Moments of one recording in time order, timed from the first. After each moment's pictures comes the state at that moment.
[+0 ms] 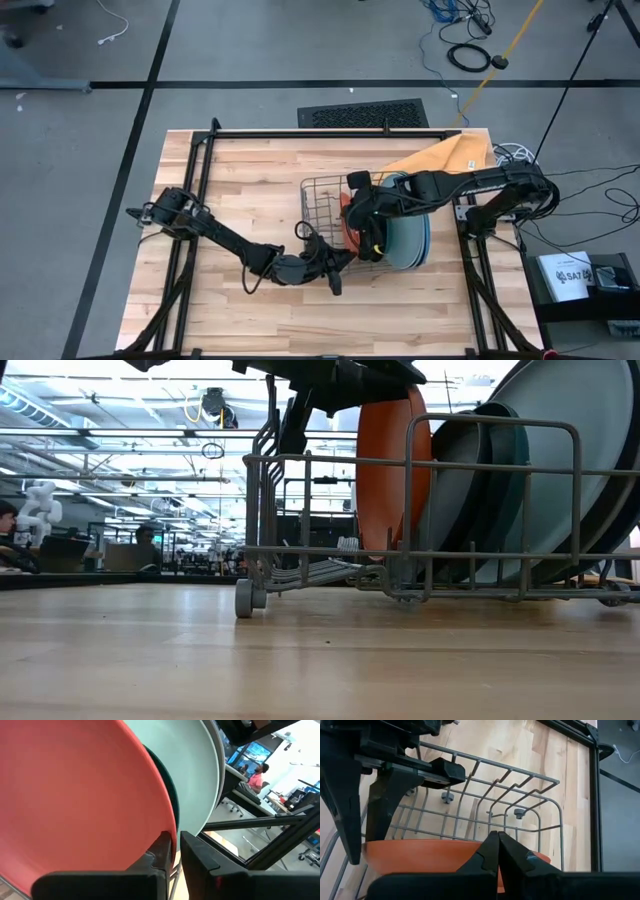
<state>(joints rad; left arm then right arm) -0.43 1.92 1.10 0.72 -0.68 -0.60 0.15 1.58 1.51 -0.87 0.21 -0.25</state>
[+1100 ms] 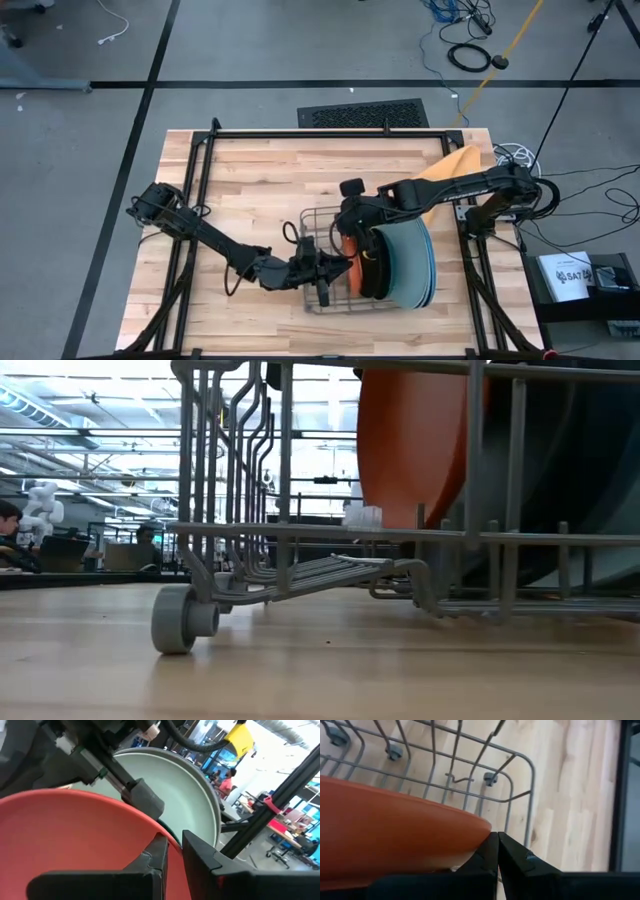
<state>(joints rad) -0.49 1.80 1.10 0.71 -0.67 -0.54 0.16 1.65 1.50 -0.85 0.20 -0.24</state>
